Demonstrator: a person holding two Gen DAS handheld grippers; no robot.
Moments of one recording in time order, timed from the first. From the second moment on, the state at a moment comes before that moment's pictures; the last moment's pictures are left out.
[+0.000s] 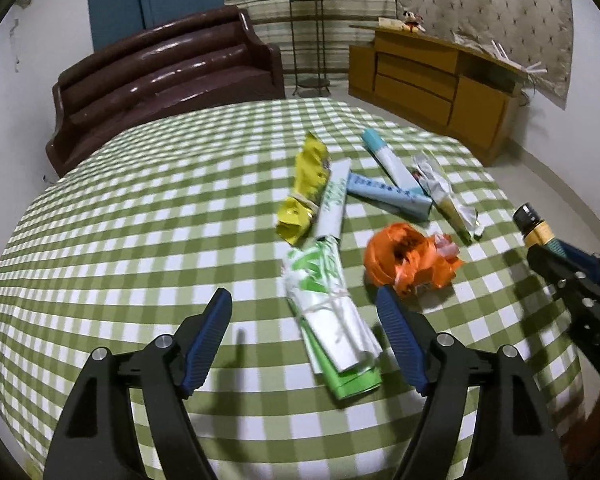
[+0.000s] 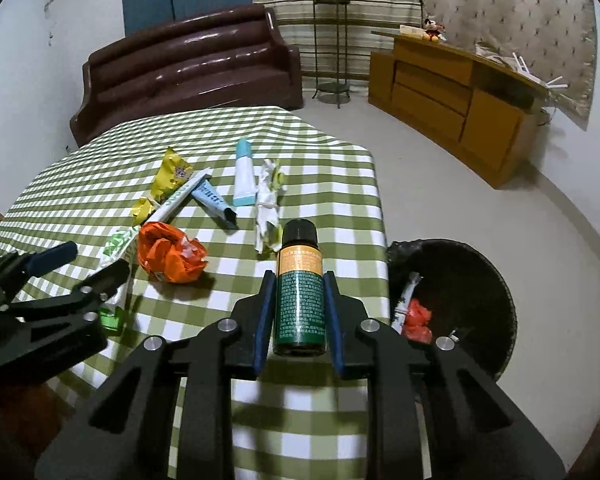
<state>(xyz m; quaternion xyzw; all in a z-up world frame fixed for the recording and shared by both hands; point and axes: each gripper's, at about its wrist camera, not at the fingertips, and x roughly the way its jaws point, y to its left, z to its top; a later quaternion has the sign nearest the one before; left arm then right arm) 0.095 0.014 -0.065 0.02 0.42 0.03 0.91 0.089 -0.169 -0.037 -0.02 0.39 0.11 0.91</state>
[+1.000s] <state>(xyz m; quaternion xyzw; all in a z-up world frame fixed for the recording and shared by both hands) 0.065 -0.028 -0.024 0.04 0.34 -0.02 0.94 0.076 -0.223 -0.030 0.00 0.36 0.04 0.93</state>
